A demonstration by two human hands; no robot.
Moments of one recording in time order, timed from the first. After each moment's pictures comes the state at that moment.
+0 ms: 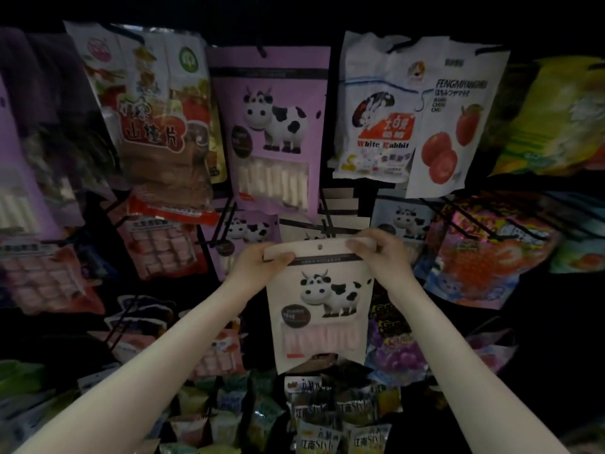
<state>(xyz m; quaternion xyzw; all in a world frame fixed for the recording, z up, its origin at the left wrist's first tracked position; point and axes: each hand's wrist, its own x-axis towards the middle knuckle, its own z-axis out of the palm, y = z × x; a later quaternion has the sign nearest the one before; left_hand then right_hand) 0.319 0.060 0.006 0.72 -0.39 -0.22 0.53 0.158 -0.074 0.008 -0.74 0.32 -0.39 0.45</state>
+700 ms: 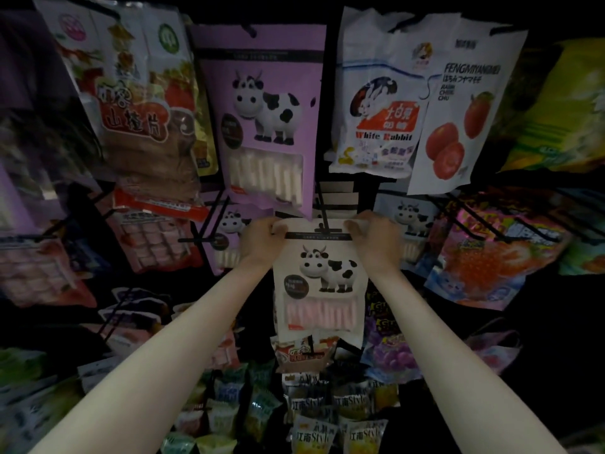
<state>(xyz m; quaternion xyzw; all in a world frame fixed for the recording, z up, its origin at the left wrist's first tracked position) 0.335 -0.004 -0.003 0.81 -0.36 -0.06 0.45 0.189 -0.111 0.004 -0.80 0.41 -0.37 0.24</state>
